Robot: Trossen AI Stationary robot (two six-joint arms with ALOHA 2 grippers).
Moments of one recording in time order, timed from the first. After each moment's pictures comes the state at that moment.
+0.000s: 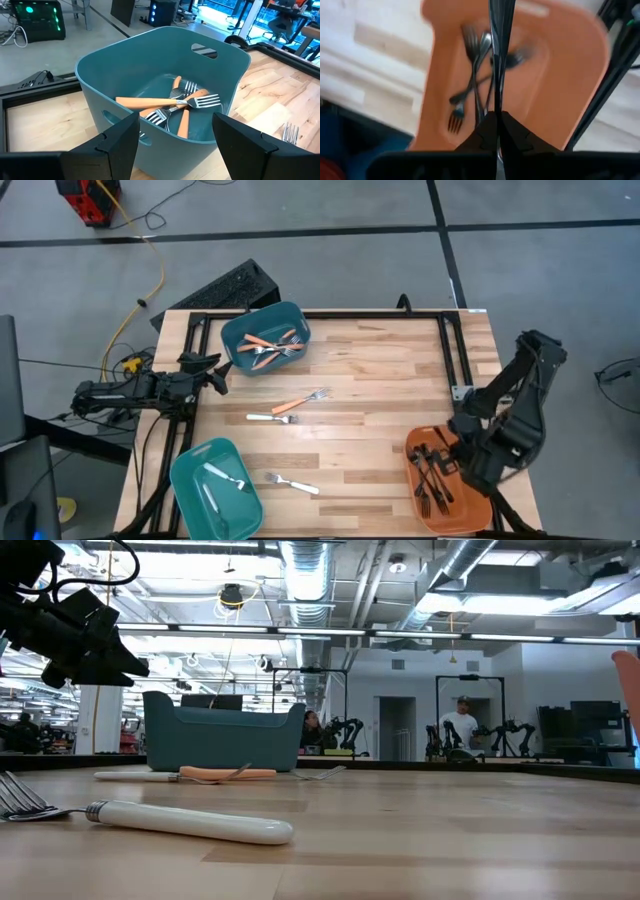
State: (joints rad) left arm -0.01 0.04 0.21 -0.65 -0.84 -0.57; right arm 0.98 1.27 1.27 -1.46 0.09 2.17
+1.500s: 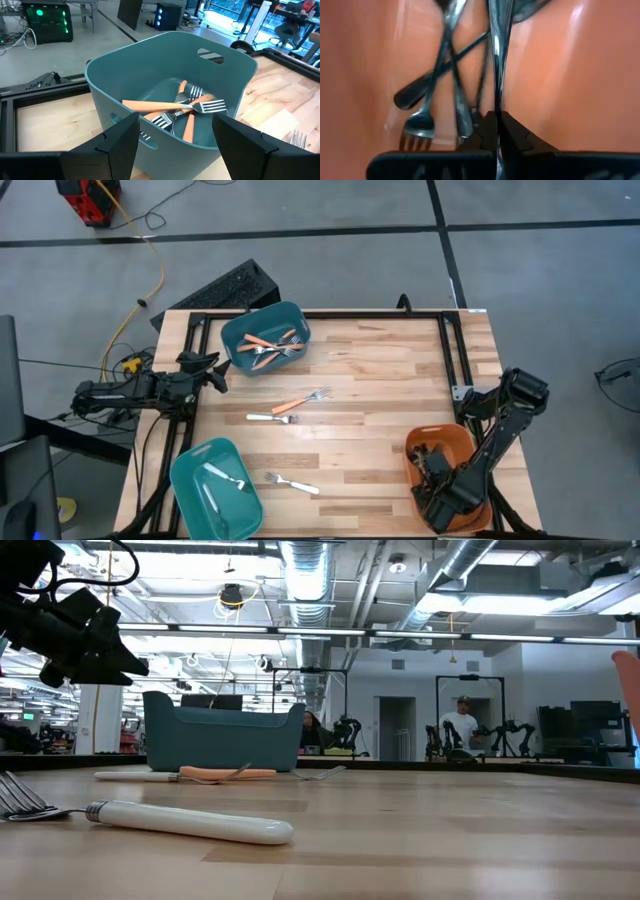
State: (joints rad) left arm -0.01 0.04 0.21 -0.65 -0.88 -0.58; right arm 0.99 1.73 1.16 -1.16 -0.10 2.18
